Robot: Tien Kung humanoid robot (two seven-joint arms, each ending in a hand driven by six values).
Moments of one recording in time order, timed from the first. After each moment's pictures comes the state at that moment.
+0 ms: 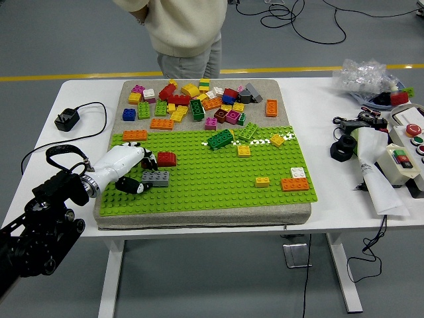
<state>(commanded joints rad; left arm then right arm) -0.49 0.19 -1.12 -0.88 2.27 0.05 -0.28 0.13 -0.14 1.43 0.18 -1.15 -0.05 -0.20</state>
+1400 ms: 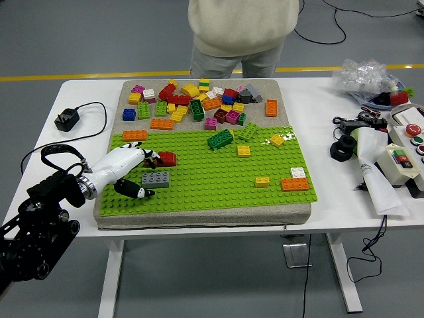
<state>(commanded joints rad) -0.46 0.20 -1.14 -0.94 2.27 -0.03 -0.29 0.13 -0.14 1.43 0.18 -1.16 -0.05 -0.21</state>
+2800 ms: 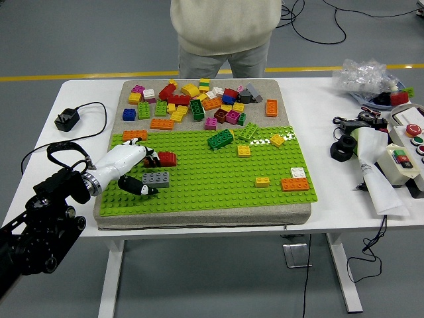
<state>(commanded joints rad) -0.50 0.17 -1.14 -0.88 2.27 0.01 -0.28 0.13 -0.14 1.43 0.18 -1.15 -0.05 -0.21</state>
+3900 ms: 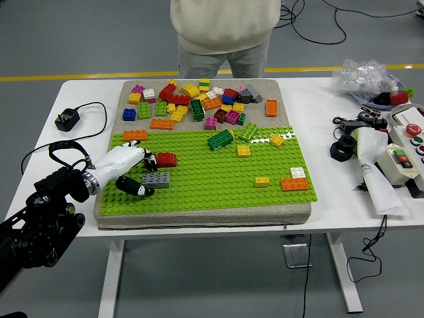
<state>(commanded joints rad) -0.55 0.17 -1.10 -0.77 2.27 -0.01 -0.29 0.13 -0.14 1.42 0.18 -1.15 -0.05 -0.21</state>
